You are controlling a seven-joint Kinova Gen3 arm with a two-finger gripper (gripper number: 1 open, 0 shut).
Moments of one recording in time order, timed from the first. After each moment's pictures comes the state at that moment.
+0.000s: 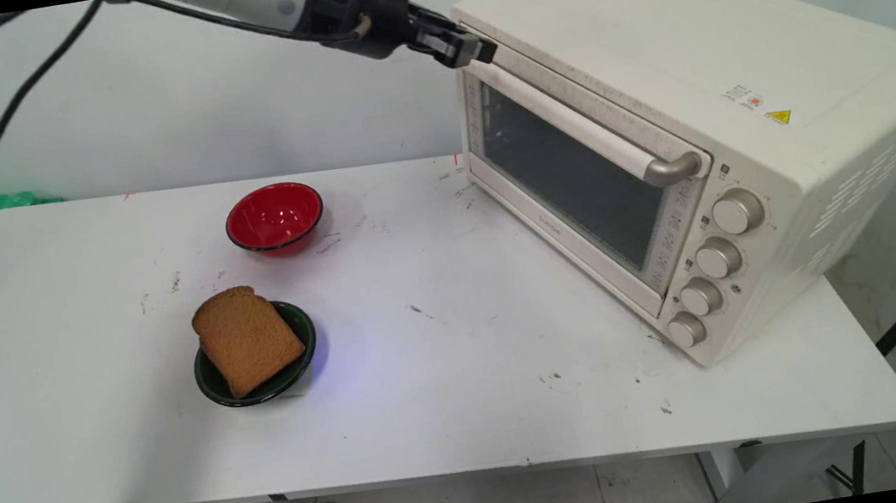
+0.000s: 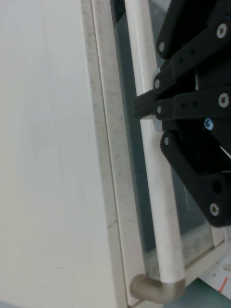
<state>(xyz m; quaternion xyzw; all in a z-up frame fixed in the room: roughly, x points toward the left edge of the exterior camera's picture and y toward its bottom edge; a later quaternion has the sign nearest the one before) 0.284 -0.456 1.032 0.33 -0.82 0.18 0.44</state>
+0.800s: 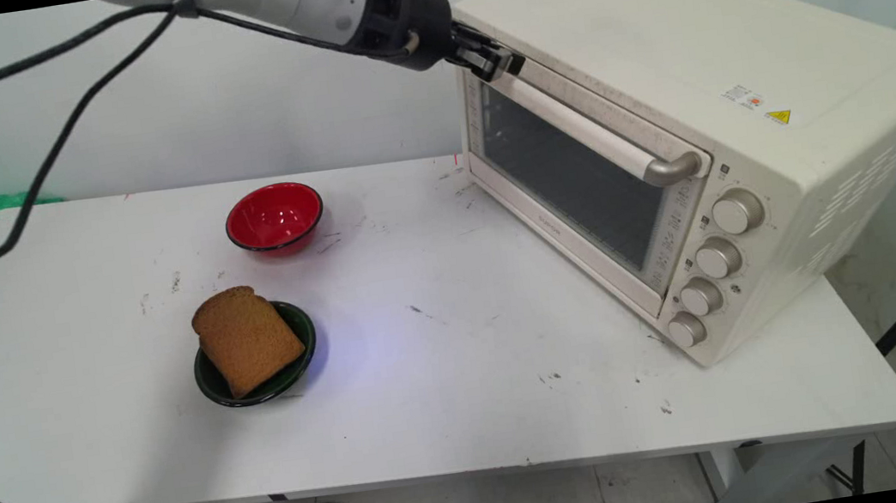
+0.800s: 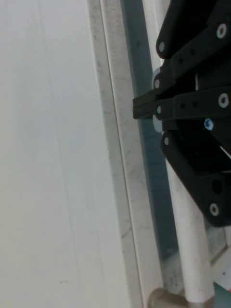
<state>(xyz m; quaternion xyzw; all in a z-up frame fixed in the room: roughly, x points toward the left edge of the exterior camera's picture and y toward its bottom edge) 0.252 -0.479 1.012 0.33 -0.82 0.19 0.42</state>
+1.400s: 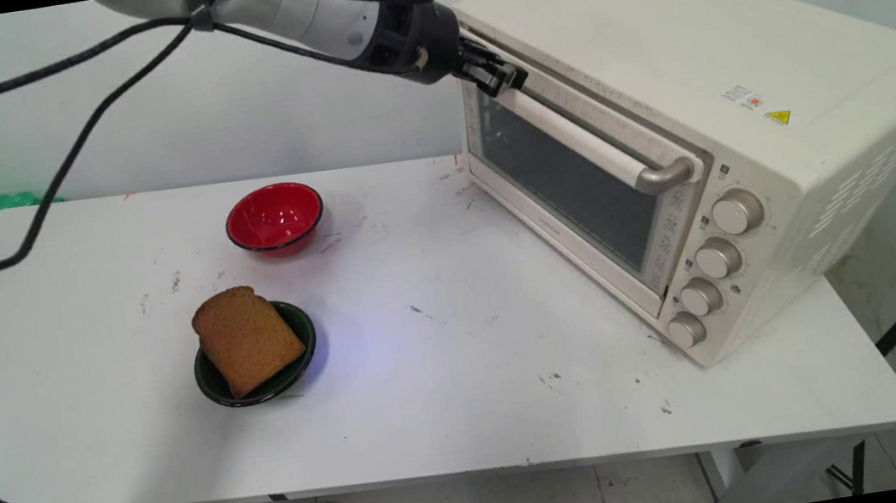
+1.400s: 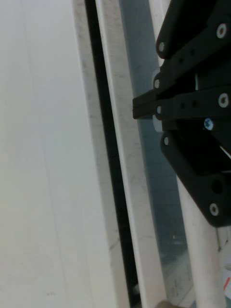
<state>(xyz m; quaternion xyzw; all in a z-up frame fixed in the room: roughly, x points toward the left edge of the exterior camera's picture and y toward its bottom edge) 0.244 -0.477 1.000 0.33 -0.83 0.19 0.41</state>
